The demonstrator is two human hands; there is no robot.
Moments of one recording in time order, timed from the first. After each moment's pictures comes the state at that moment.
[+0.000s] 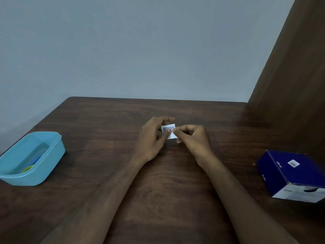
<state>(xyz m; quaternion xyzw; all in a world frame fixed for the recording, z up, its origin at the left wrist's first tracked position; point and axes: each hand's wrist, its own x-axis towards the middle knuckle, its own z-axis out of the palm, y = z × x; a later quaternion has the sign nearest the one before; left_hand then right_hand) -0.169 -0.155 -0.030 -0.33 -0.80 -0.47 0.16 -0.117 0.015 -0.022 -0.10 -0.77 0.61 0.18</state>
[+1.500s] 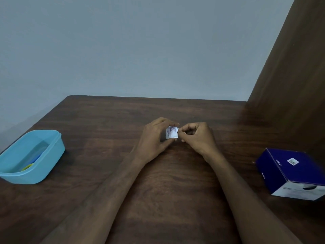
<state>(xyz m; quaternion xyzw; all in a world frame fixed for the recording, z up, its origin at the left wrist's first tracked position) -0.173 -0.155 -0.031 -0.42 -0.81 -0.35 0.20 -0.116 0.035 -0.021 -0.08 -0.85 0.49 0.20</state>
